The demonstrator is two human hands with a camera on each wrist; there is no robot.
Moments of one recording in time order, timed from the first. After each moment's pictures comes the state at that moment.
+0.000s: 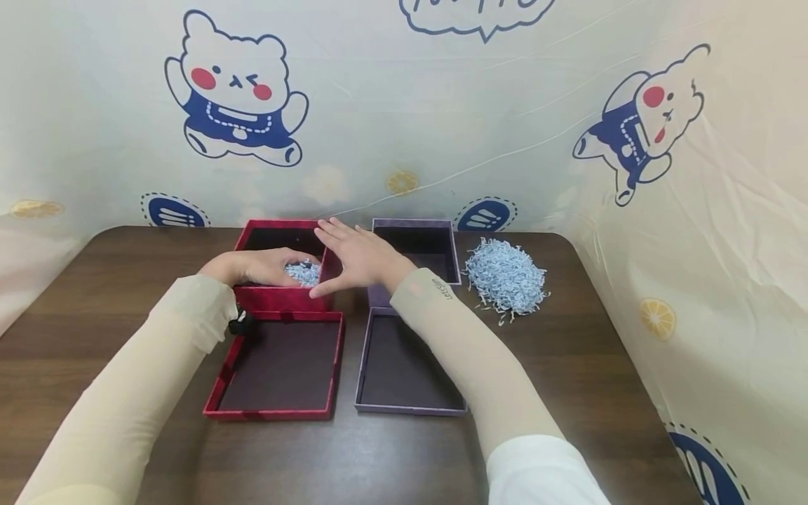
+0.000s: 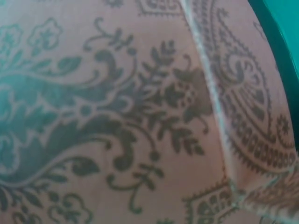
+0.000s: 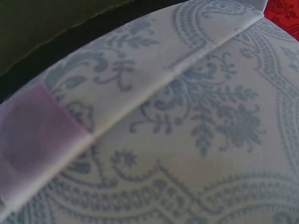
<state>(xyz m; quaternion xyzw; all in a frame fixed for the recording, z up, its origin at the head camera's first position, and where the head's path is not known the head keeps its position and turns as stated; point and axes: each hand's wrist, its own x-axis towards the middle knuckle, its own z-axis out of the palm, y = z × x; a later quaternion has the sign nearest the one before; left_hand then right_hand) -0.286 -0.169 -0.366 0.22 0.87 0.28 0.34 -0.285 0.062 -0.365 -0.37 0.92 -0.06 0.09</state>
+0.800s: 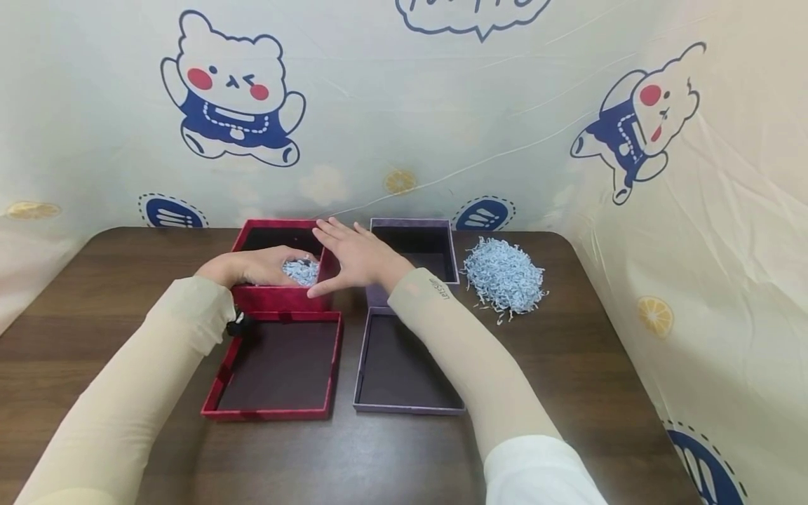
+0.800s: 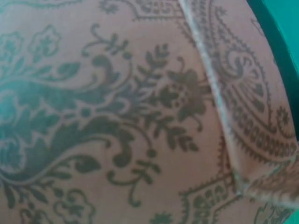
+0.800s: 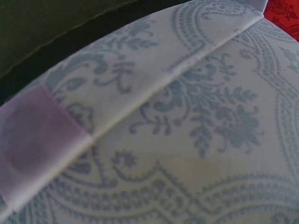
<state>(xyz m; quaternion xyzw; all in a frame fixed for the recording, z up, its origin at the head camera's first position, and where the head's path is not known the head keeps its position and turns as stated) -0.286 -0.168 -0.365 0.22 0.88 0.28 0.32 -0.285 0.063 -0.365 -0.38 0.92 -0.09 0.08</state>
